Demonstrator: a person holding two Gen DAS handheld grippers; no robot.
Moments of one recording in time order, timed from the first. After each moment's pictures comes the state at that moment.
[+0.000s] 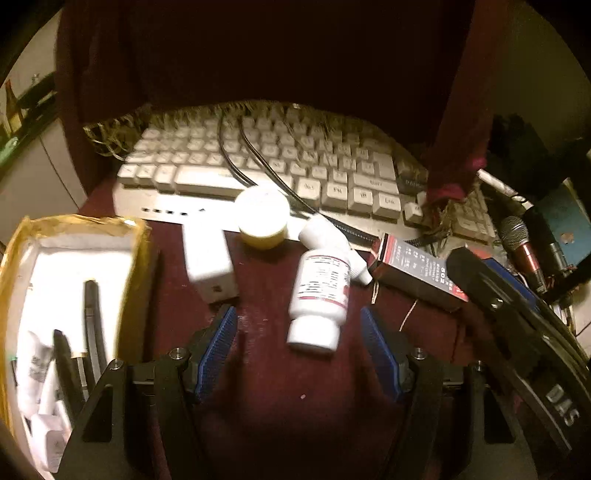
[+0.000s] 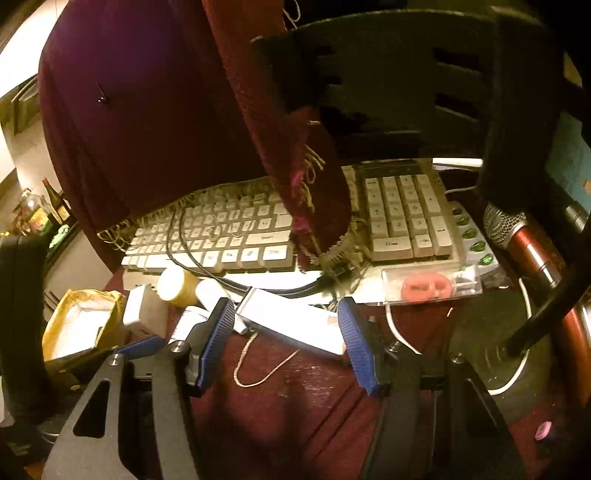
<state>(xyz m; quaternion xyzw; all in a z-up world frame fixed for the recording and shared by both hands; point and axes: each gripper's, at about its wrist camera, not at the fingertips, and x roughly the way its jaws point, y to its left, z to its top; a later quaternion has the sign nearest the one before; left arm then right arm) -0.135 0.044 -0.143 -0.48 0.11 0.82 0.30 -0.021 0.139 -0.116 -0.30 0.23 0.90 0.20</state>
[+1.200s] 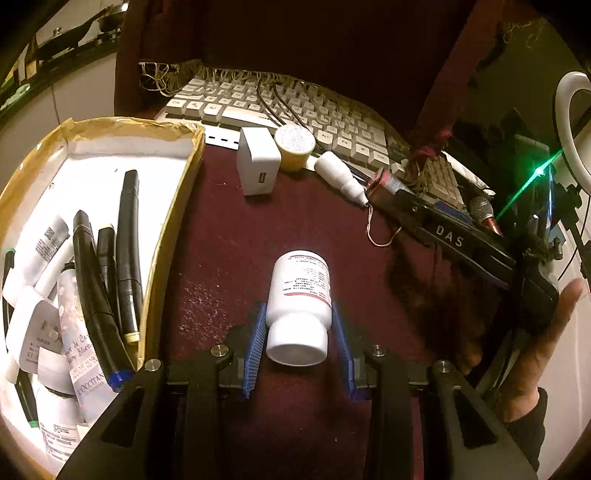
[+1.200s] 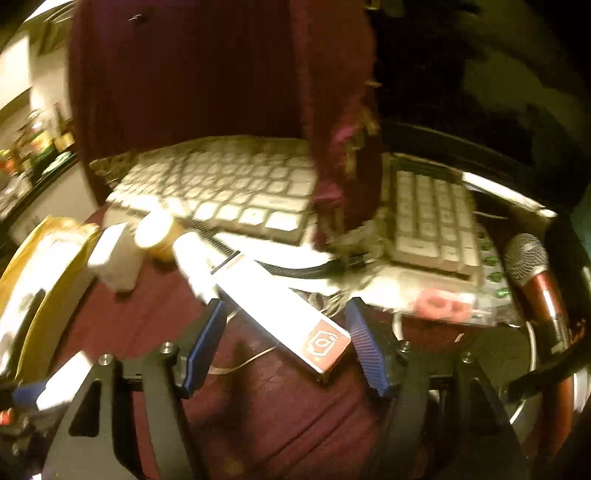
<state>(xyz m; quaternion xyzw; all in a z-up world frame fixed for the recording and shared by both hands) -0.088 -0.046 -0.144 -0.50 0.04 0.80 0.33 -0.048 0.134 -0.137 -0.36 0.12 0.91 0.14</state>
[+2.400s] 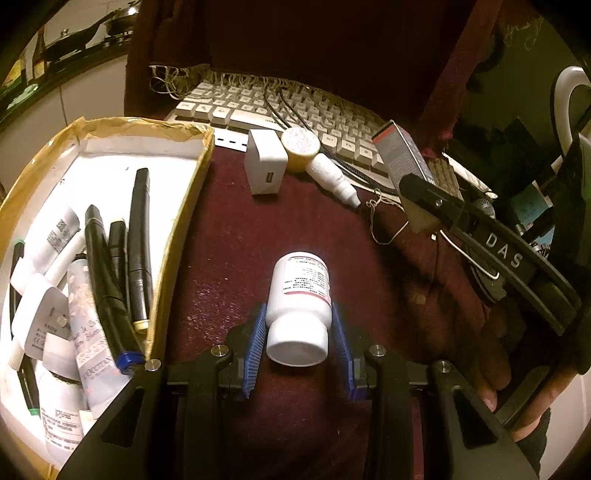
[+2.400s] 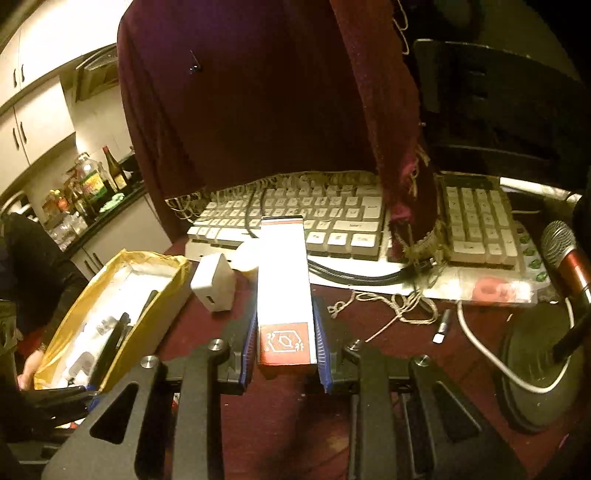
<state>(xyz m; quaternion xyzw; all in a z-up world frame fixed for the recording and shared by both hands) -0.079 -0.057 -0.141 -0.48 0.03 0.81 0.32 -0.027 0.098 -0.117 -0.28 0.18 0.94 0.08</state>
